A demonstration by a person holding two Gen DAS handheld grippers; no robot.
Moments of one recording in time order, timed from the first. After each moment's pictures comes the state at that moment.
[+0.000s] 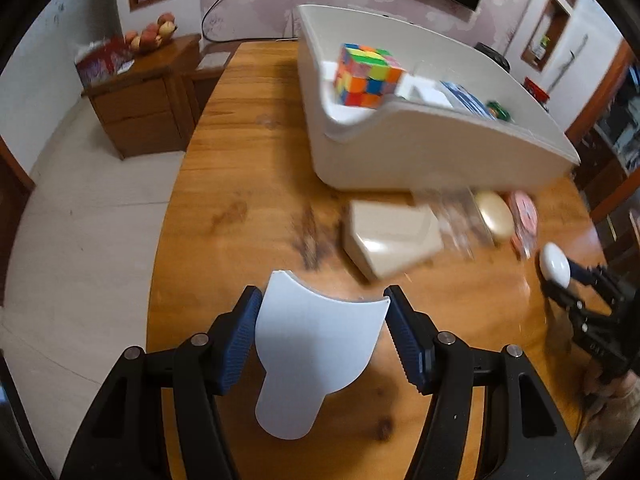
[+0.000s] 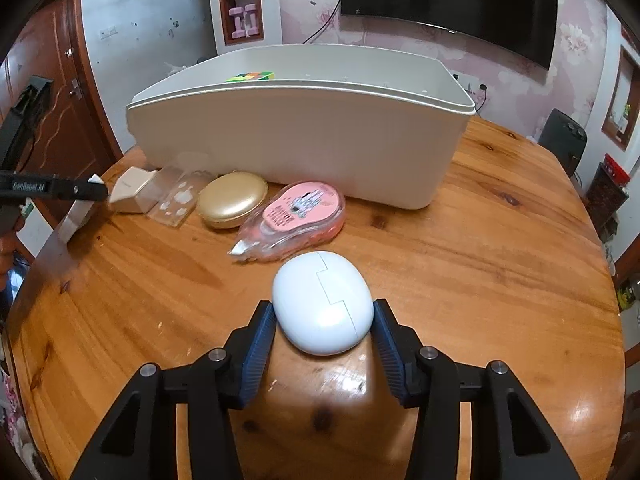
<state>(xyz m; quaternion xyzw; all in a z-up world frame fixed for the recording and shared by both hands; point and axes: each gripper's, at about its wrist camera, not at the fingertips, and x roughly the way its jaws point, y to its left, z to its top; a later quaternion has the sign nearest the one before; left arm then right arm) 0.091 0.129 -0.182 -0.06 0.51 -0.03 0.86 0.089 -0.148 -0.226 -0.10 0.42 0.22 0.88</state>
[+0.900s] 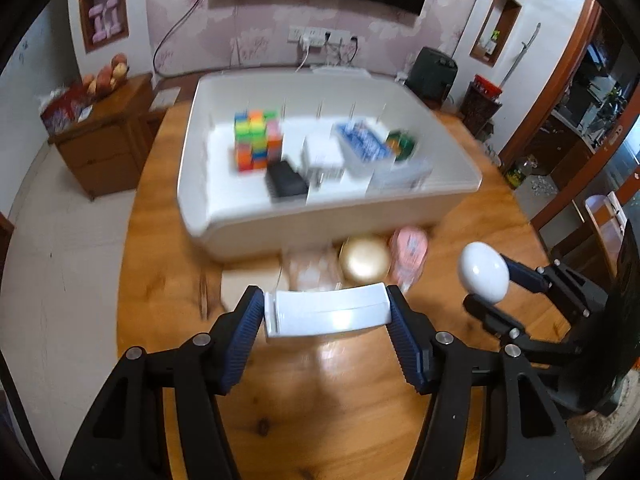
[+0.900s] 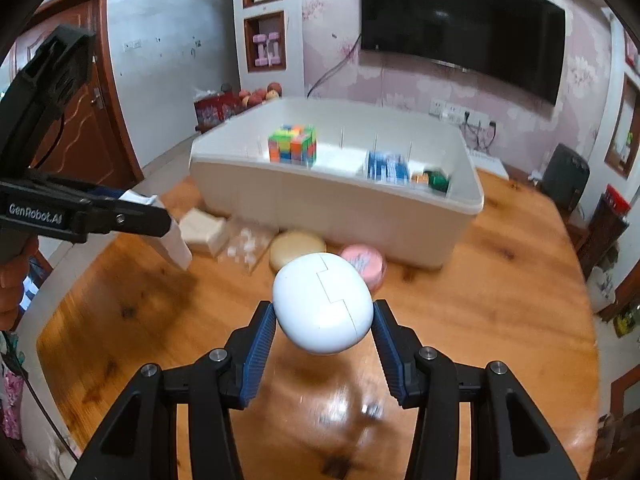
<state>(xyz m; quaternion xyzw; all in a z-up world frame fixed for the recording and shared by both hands) 0.116 0.054 -0.087 -0.05 0.48 -0.10 0.87 0.068 -0.124 -0.152 -0.11 0.36 0.24 0.89</state>
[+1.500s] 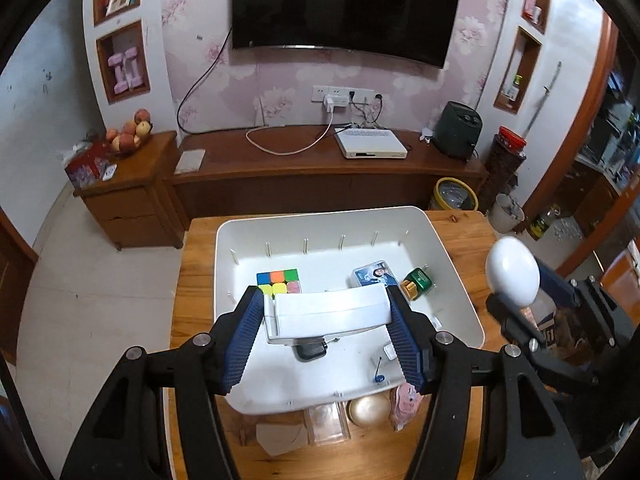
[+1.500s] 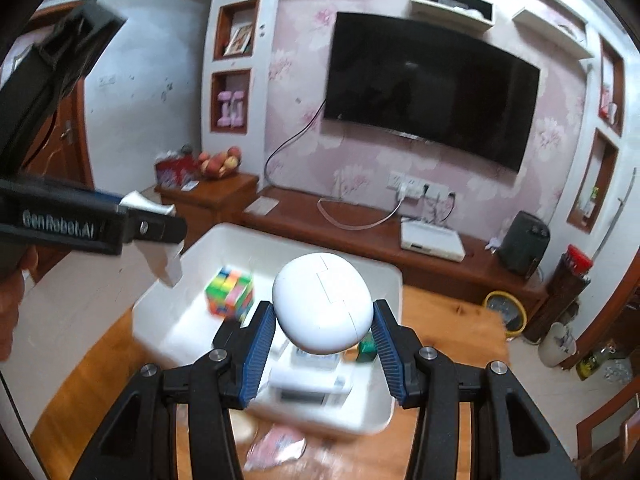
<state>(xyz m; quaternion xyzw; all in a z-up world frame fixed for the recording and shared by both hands) 0.225 0.061 -0.005 -0.05 0.43 -0.04 0.90 0.178 -0.104 -0.033 -0.12 0.26 0.17 0.94</state>
